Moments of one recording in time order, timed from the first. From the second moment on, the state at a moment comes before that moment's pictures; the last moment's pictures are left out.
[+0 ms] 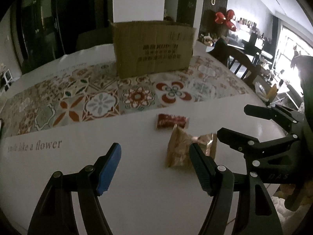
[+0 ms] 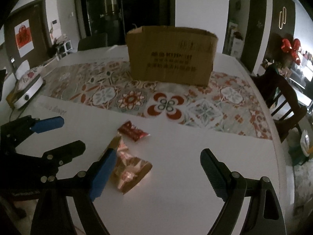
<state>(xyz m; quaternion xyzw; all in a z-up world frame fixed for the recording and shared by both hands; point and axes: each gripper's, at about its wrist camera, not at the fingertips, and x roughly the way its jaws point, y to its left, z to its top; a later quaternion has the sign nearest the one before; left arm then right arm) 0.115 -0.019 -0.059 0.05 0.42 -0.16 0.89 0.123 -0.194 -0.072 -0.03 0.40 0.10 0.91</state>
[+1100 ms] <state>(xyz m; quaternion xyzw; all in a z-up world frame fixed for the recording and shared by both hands) 0.152 -0.003 -0.100 0.04 0.43 -0.17 0.89 0.152 -0.168 -0.126 0.06 0.45 0.17 0.87</state>
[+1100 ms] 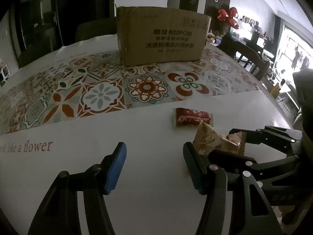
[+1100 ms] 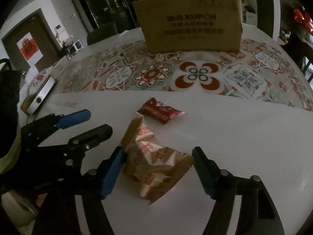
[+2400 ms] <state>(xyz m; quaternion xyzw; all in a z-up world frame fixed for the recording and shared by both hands) 0.204 -0.074 -0.121 0.05 0.46 -0.22 0.86 0.160 -0.232 -0.100 0.04 0.38 0.03 0.92</state>
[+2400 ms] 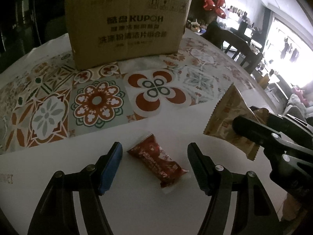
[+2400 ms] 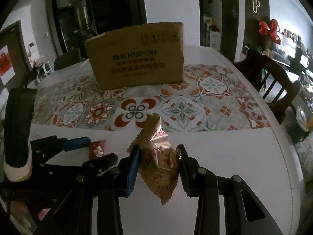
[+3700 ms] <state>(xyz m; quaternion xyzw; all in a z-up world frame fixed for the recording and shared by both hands) 0.233 -0.049 -0.001 0.01 0.33 -0.20 0.92 0.197 -0.222 -0.021 0.05 0.28 0.06 0.96</state>
